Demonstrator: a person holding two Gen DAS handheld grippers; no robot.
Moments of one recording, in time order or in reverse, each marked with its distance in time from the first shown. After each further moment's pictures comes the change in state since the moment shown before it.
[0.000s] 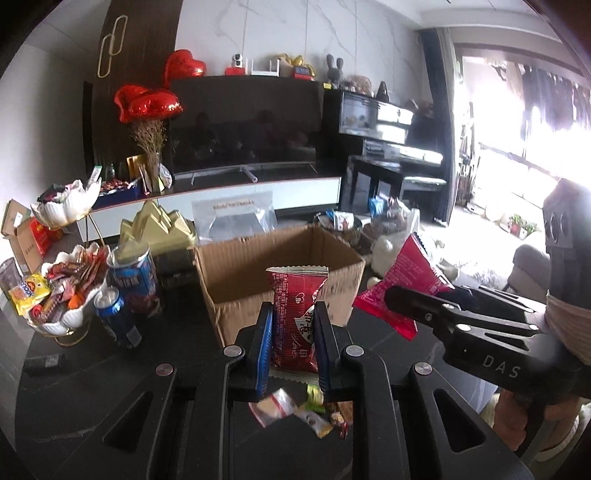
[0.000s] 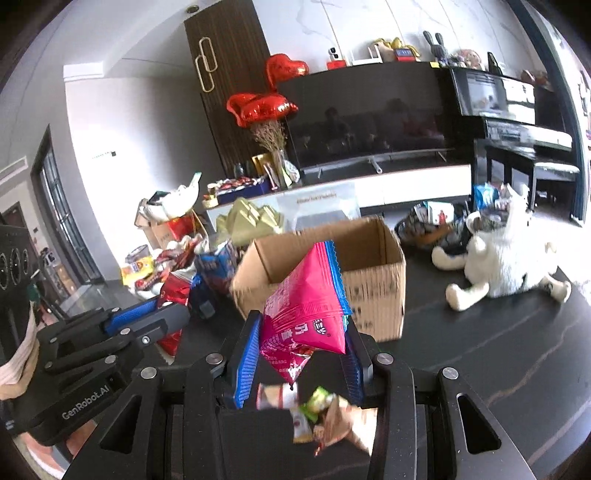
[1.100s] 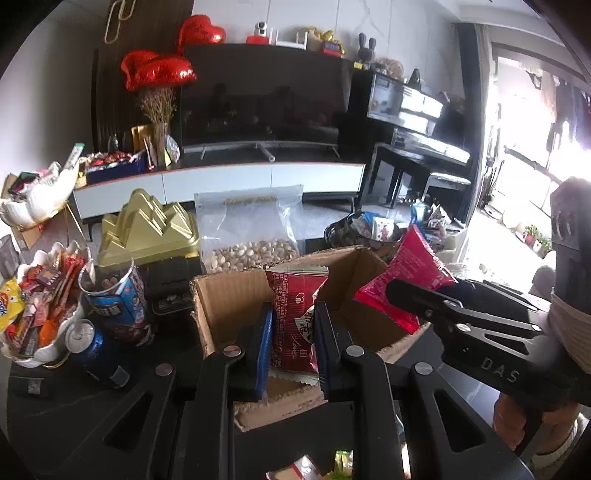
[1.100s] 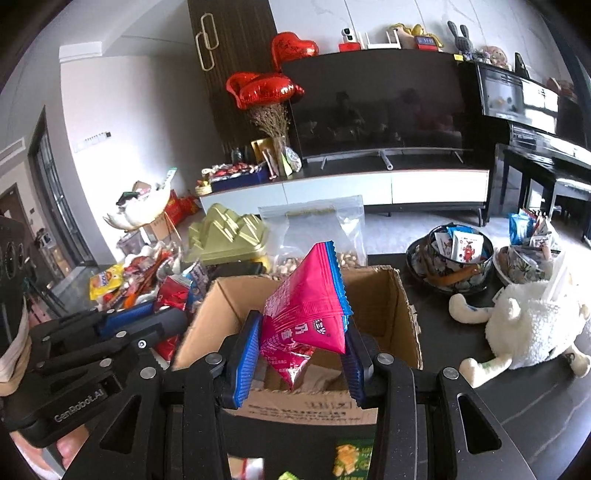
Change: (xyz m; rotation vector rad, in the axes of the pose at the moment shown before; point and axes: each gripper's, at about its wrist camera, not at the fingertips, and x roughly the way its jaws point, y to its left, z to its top) left arm 0.130 0.050 0.061 -0.090 0.117 0.028; right arm 0.124 -0.029 0.075 -0.054 0.092 0.000
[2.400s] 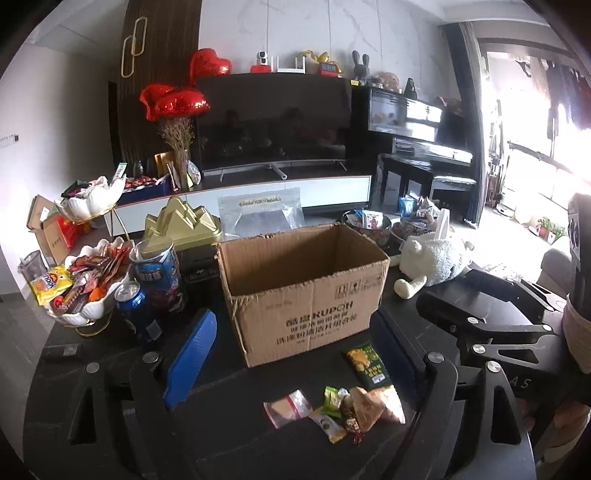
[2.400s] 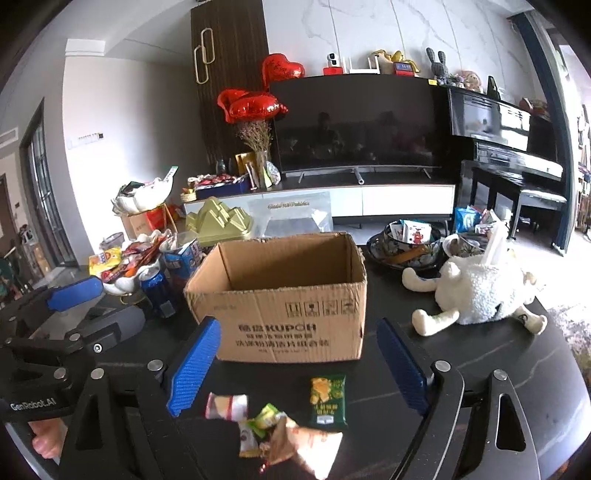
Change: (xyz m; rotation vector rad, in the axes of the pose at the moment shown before) left arm -0.115 -0.052 -0.085 0.060 -0.103 0.108; right arm -0.113 0.012 -0.087 -0.028 -0.098 -0.117
